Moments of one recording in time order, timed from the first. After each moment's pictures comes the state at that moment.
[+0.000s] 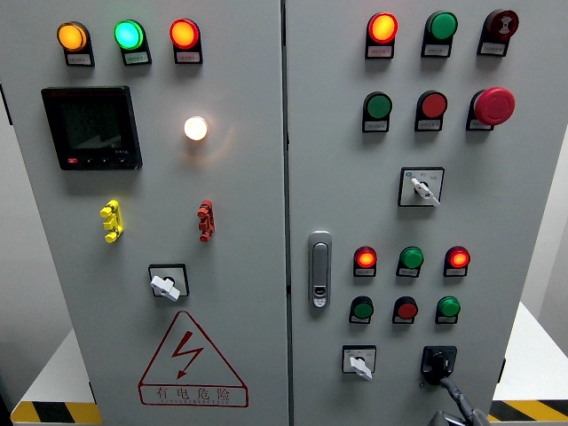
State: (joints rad) left arm -0.04 -0.09 0.02 -0.19 0.04 0.09 0.03; right arm 0.20 0.13 1.49 1.37 -1.41 0.19 0.04
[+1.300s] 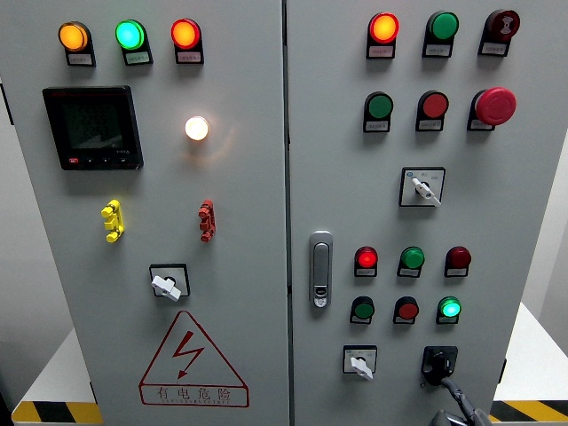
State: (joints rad) left arm -0.04 -0.09 0.02 -0.19 0.04 0.09 0.03; right arm 0.20 0.14 1.50 1.37 -1.41 0.19 0.05
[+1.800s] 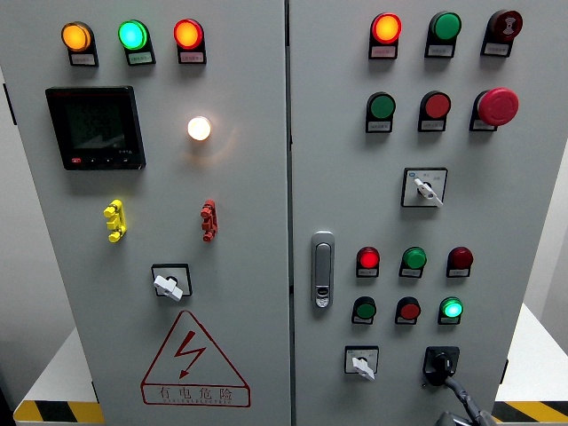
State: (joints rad) left arm -0.04 -0.09 0.02 -0.19 0.04 0.09 0.03; right arm 0.19 0.14 1.52 1.38 -1.41 0.19 0.05
